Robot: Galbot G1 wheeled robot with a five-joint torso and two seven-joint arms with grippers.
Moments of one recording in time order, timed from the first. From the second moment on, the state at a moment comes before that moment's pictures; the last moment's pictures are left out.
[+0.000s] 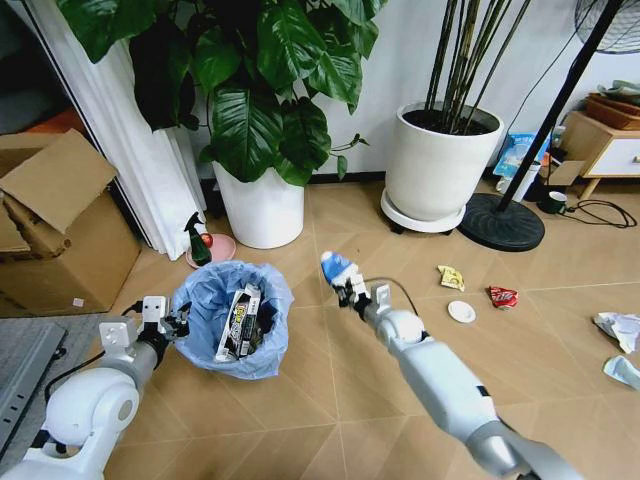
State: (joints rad) left arm 1.38 -1.02 -0.63 -2.10 -0.63 0.62 -0.16; right arm -0.66 1.27 0.01 1.28 0.54 -0.20 -0.20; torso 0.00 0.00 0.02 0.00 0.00
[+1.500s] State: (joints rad) left arm 1.34 -1.02 -0.62 -2.06 -0.66 0.66 -0.16; right arm -0.51 1.06 -0.52 1.83 0.85 -0.35 -0.12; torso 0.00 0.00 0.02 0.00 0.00
